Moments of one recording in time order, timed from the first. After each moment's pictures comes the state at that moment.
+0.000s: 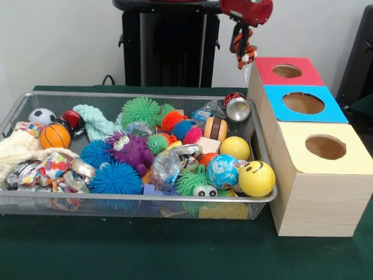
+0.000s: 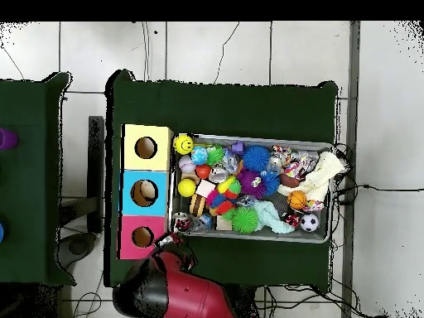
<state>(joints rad) 0.17 -0.89 -0.26 2.21 0.24 0.18 2.44</state>
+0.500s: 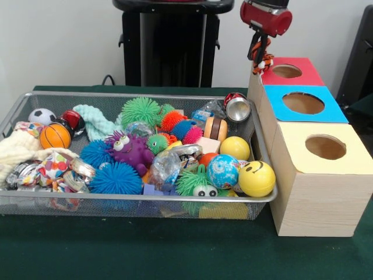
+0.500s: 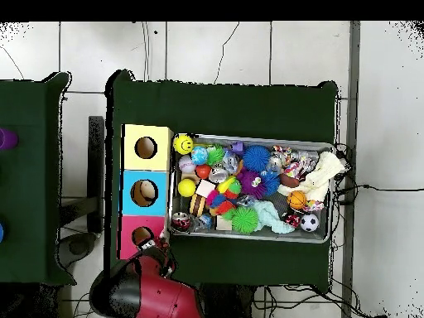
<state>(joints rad) 0.34 -0.79 -0.33 2.20 0.41 0.16 2.44</state>
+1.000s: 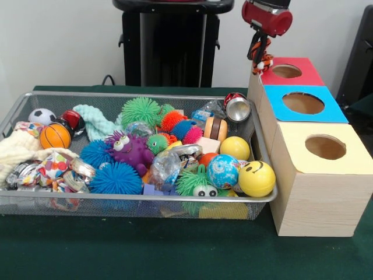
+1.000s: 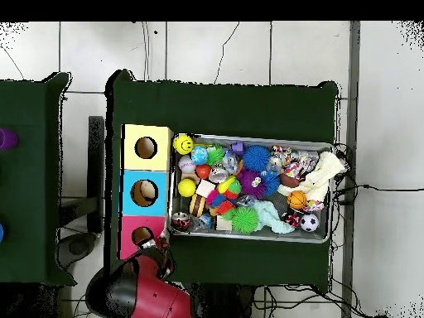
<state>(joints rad) 0.42 -0.76 -0.39 2.19 0.53 0.16 2.44</state>
